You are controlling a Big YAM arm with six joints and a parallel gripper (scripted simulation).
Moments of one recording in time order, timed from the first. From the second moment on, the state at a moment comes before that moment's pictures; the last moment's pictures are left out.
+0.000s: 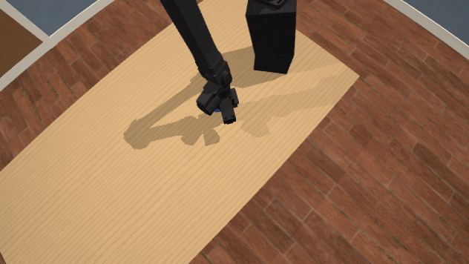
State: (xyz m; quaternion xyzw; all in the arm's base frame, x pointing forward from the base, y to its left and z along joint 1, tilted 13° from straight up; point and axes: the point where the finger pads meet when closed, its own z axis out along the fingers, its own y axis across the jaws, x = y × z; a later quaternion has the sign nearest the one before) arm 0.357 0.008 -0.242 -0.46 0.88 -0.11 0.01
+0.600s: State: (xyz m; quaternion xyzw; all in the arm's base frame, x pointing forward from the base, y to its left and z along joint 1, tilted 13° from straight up) arm 0.358 0.004 -0.266 -0.46 0.88 -0.11 0.01
